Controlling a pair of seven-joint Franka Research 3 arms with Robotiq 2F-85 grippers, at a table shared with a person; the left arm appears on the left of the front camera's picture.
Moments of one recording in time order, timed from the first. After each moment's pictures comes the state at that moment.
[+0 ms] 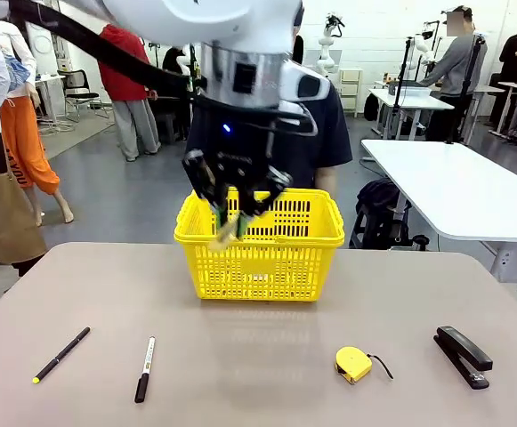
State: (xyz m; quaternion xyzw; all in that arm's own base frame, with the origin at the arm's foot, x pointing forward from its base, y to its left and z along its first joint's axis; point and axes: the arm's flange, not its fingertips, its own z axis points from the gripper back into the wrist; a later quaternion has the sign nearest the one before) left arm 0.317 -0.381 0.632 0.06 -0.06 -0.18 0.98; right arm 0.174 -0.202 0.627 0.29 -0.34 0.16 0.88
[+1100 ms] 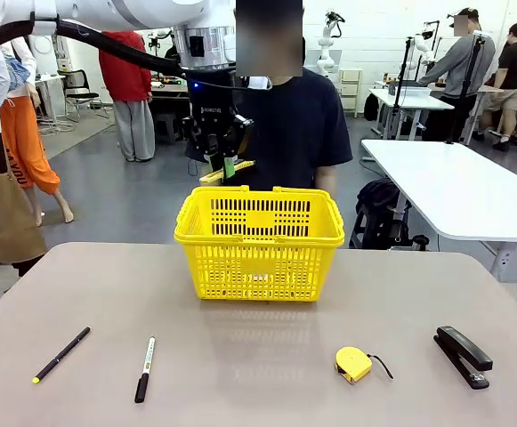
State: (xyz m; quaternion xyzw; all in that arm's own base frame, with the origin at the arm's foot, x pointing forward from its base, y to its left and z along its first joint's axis) left arm 0.508 -0.326 0.638 -0.04 -0.02 -0.25 0.97; right arm 0.174 -0.203 0.627 0.29 -0.34 0.16 0.88
